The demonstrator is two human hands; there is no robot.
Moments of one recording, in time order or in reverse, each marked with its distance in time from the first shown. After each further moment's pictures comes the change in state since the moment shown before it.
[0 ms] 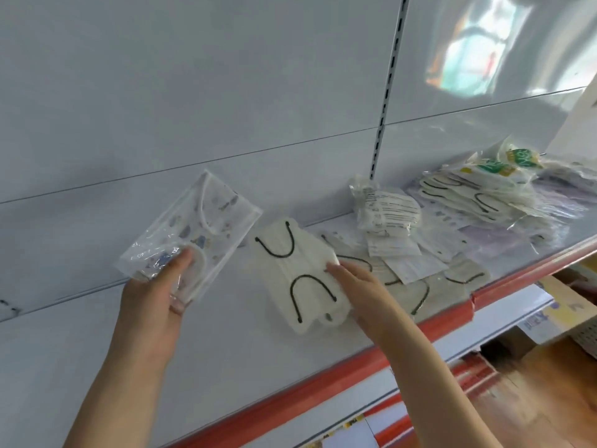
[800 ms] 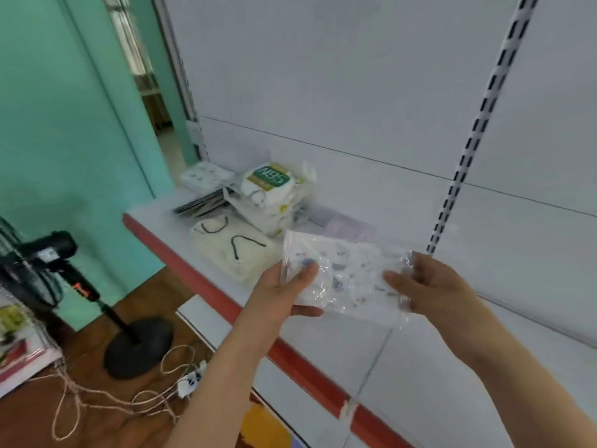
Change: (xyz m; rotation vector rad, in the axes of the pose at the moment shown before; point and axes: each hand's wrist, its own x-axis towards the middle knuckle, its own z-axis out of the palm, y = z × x) left_hand -0.094 0.121 -0.335 0.166 0.499 0.107; right_hand -0.089 -0.039 0.415 -0.337 -1.000 -0.346
